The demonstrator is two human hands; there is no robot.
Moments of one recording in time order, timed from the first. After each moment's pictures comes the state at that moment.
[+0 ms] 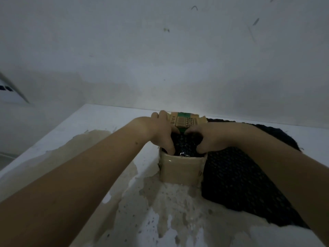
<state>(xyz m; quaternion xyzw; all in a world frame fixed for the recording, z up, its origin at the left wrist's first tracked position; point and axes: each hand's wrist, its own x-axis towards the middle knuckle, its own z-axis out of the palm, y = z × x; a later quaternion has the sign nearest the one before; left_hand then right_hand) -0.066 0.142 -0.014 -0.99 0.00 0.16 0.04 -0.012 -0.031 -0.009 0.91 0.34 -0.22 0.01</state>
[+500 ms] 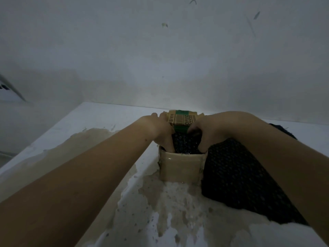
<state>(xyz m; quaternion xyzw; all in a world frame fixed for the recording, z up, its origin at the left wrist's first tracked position) -0.059 0.131 -0.023 -0.98 -0.03 0.18 0.12 -0.011 -0.020 0.004 0.91 0.34 -0.21 0.10</state>
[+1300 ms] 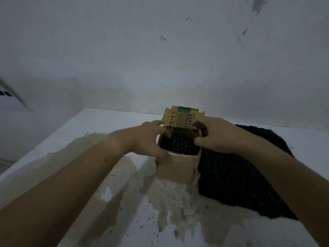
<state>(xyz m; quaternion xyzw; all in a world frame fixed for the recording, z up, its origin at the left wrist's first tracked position) -0.110 0.165 -0.020 -0.98 0.06 0.09 -0.15 -0.039 -0.062 -0.004 0.93 0.32 -0.07 -0.16</state>
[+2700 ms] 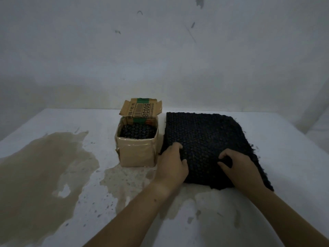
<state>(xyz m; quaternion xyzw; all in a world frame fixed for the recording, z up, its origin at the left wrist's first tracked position) -0.111 -0.041 -0.134 -0.93 -0.03 -0.12 -0.34 -0.063 -0.259 -0.151 0.94 0.16 0.14 -0.25</state>
